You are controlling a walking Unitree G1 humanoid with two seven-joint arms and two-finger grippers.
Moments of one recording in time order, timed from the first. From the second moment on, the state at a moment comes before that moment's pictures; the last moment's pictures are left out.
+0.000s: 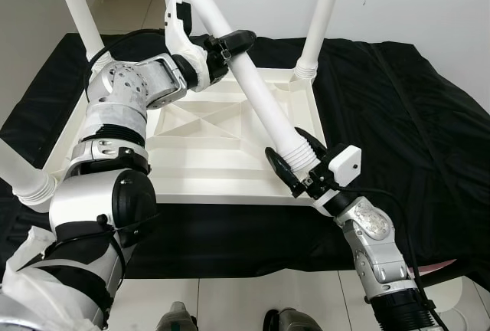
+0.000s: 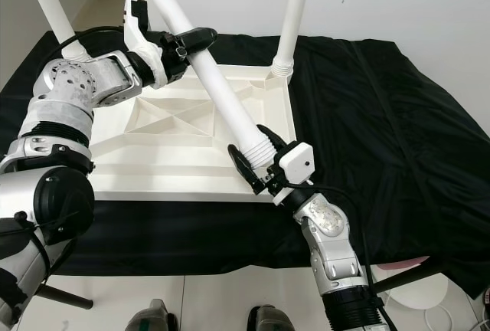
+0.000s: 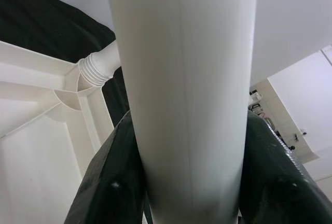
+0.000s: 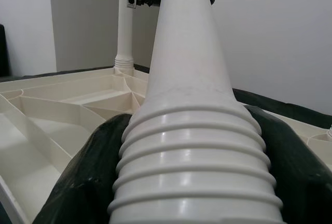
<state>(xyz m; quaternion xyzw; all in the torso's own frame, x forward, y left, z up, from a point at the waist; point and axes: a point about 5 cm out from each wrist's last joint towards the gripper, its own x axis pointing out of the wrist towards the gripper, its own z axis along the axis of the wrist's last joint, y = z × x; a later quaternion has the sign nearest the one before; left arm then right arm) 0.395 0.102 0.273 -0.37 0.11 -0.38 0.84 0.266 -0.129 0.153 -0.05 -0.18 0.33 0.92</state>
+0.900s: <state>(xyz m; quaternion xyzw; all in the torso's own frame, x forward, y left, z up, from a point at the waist) 0.396 0.098 0.306 -0.31 0.01 -0.38 0.87 0.303 -0.139 0.168 -0.03 -0.12 0.21 0.97</state>
